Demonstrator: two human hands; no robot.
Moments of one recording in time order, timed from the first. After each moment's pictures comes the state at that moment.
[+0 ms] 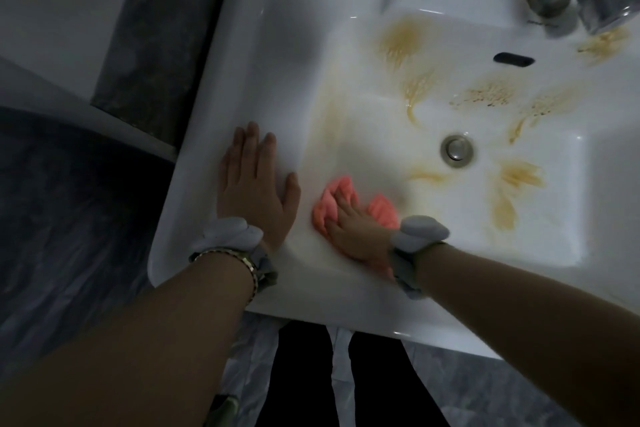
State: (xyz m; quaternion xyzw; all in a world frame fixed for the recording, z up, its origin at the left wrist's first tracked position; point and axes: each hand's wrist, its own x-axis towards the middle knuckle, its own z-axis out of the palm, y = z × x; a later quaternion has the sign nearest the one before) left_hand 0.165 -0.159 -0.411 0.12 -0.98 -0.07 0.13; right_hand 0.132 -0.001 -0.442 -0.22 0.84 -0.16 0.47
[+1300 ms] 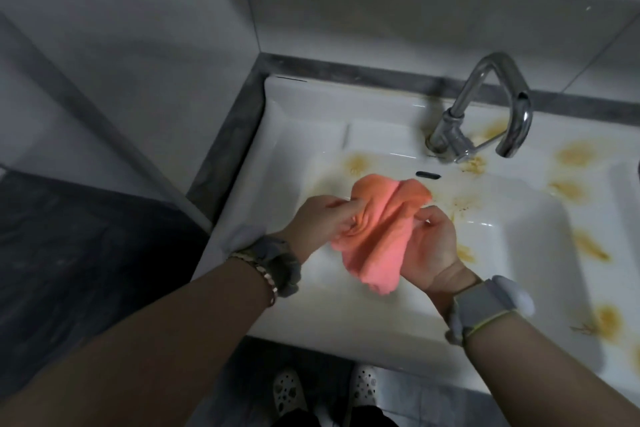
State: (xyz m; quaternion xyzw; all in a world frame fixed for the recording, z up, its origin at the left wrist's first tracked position) left_hand 0.121 -0.072 -0.228 0.20 -0.74 -0.61 -0.18; right_hand 0.102 0.085 -0.237 0.14 0.31 -0.87 0.36
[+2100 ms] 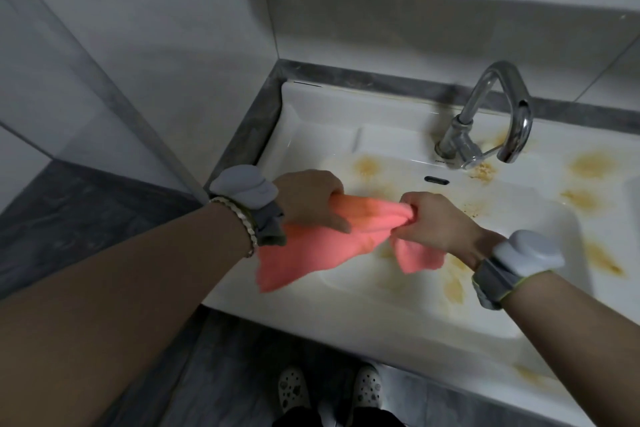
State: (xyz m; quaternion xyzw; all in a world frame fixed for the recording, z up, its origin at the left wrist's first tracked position) left_hand 0.111 -0.094 -0.171 -0.05 -0.97 -0.13 -0.21; right_hand 0.065 0.112 -0.219 -0.21 0.92 -0.24 0.22
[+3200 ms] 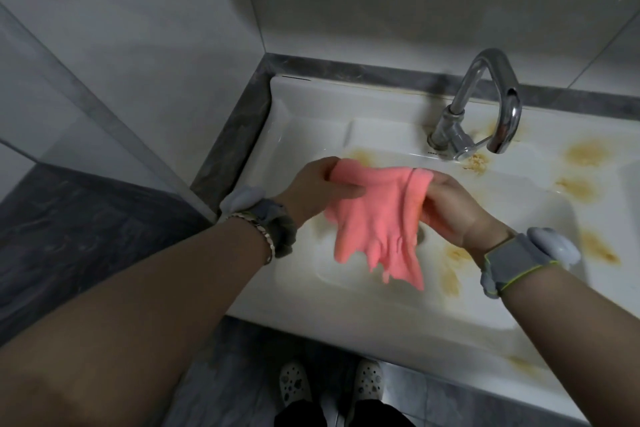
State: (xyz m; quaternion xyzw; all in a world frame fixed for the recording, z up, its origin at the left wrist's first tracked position) left_hand 0.101 -0.067 -0.201 0.14 -0.78 -0.61 -0.08; right_hand 0.060 0.122 -0.214 0.01 0.67 -0.69 0.26
